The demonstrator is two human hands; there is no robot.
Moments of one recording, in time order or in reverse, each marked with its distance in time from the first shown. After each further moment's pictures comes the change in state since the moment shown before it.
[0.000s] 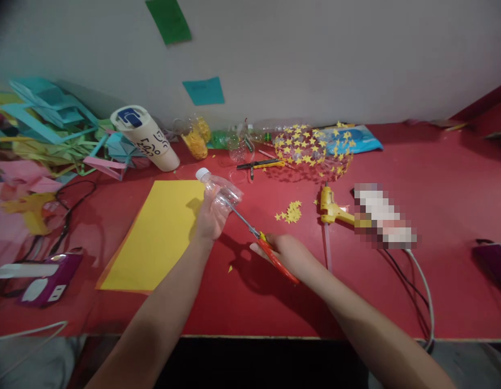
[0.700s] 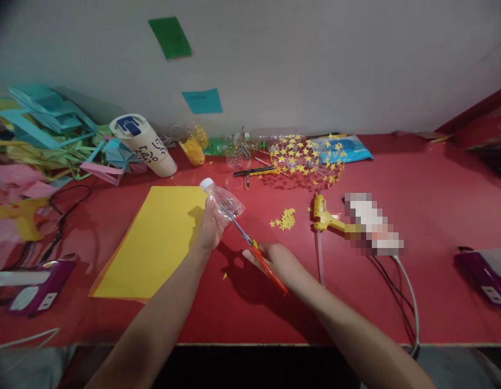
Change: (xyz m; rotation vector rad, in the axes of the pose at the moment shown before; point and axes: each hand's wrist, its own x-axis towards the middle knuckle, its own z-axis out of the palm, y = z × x) left_hand 0.001 -0.012 -0.005 0.176 -0.065 0.106; right_hand -0.001 -0.002 0.006 0.127 -0.036 0.026
